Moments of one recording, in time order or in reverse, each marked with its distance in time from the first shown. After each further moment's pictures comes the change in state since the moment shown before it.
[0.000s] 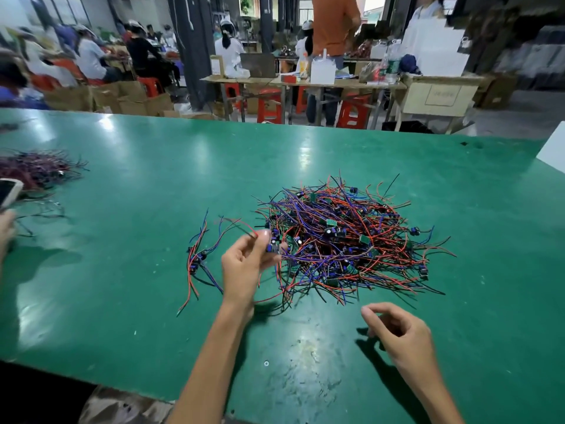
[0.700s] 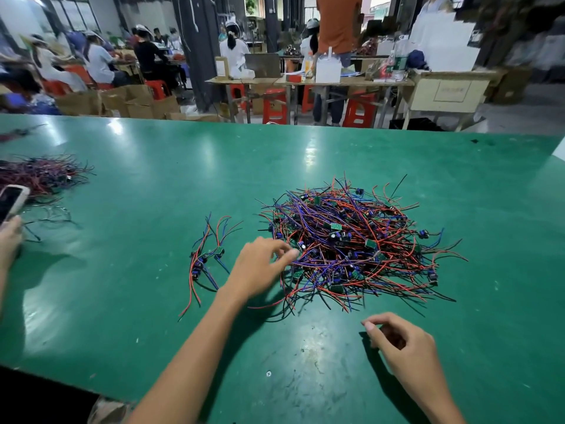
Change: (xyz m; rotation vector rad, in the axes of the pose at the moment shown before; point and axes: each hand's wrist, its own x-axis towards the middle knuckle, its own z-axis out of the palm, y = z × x) left_hand 0.056 -0.015 -0.010 1.307 -0.408 0.322; right_hand 0.004 0.012 0.002 -0.192 -0.035 -0.010
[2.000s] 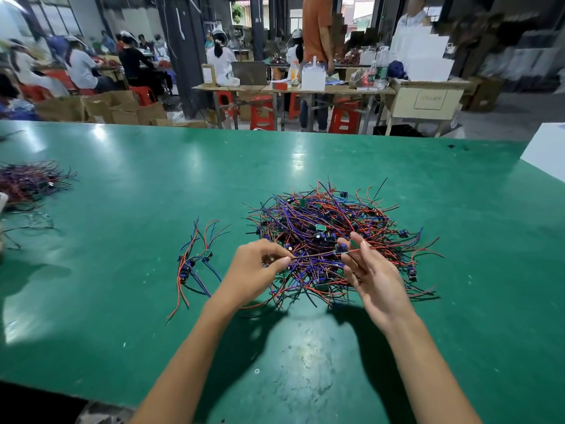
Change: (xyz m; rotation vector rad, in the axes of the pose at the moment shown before) left_hand -0.027 0.042 -0.022 -0.345 0.055 0.061; right_hand 0.075 -0.078 -0.001 1.090 -0.005 0.356
